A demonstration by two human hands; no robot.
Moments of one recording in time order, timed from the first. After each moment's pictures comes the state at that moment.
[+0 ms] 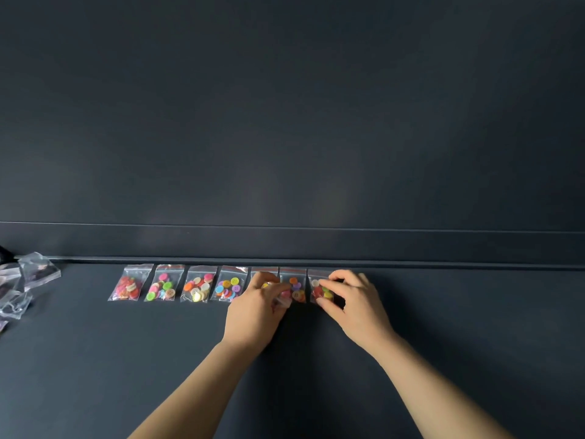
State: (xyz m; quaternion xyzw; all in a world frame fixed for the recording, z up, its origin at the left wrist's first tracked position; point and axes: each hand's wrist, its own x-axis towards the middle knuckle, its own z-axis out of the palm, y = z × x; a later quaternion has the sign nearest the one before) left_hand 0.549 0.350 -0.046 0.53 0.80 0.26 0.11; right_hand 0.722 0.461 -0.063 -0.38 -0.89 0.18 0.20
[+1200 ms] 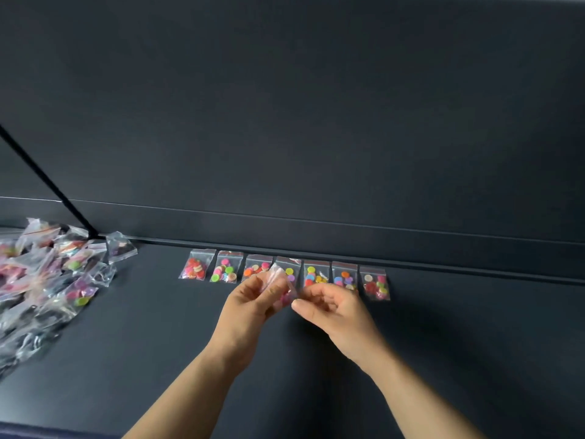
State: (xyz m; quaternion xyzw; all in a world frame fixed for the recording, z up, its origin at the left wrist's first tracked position) left_hand 0.508 0.264 0.007 0.18 0.54 0.67 0.47; right_hand 0.643 0.351 0.013 -0.33 -0.68 0.62 0.20
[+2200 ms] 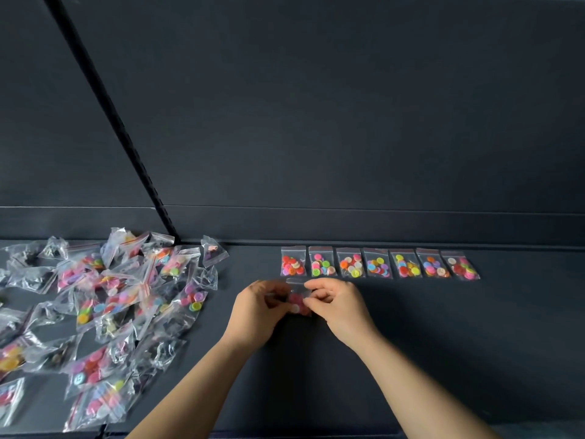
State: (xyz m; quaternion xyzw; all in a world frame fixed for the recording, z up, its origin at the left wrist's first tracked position) left_hand 0.328 0.163 -0.030 0.41 0.76 0.41 0.30; right_hand 0.473 0.251 -0.031 -0.45 -0.73 0.48 0.20
